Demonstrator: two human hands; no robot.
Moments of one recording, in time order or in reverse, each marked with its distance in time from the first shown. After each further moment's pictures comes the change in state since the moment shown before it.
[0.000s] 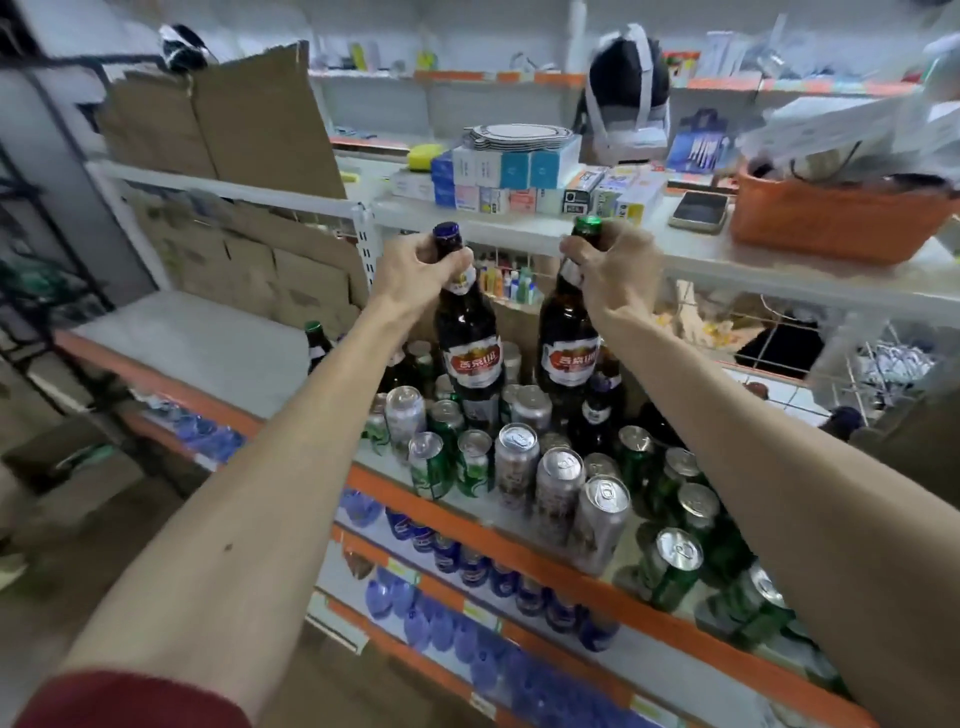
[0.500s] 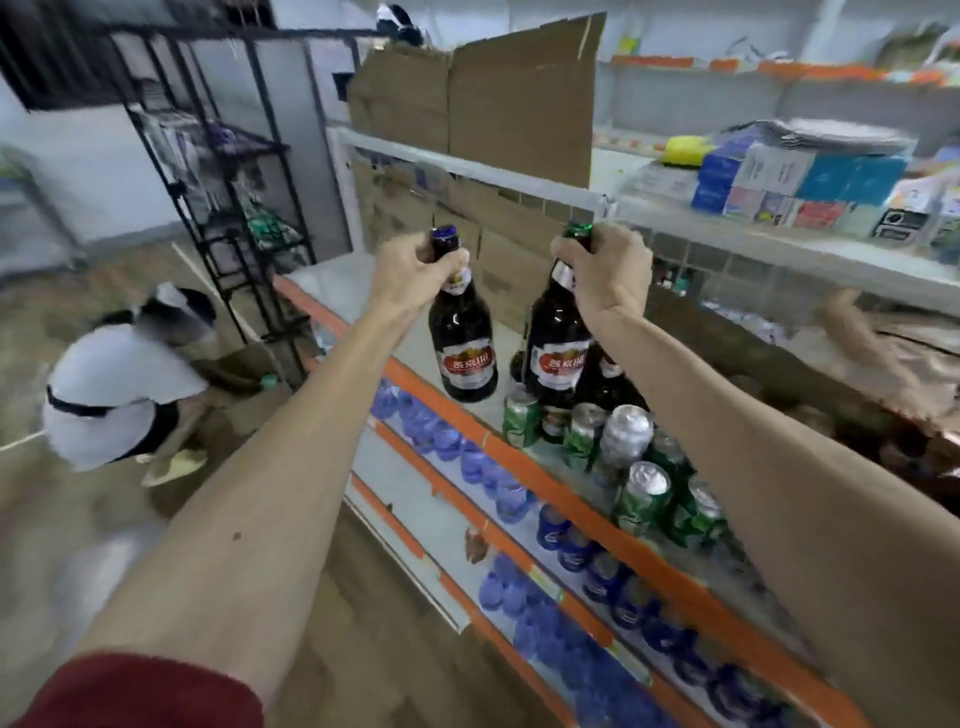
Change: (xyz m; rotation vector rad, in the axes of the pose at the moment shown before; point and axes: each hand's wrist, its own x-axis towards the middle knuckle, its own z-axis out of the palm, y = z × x) left_hand 0.017 -0.150 -0.271 0.011 0.286 -0.168; right_hand -0.072 -0.125 0.290 0.073 -0.302 -0.088
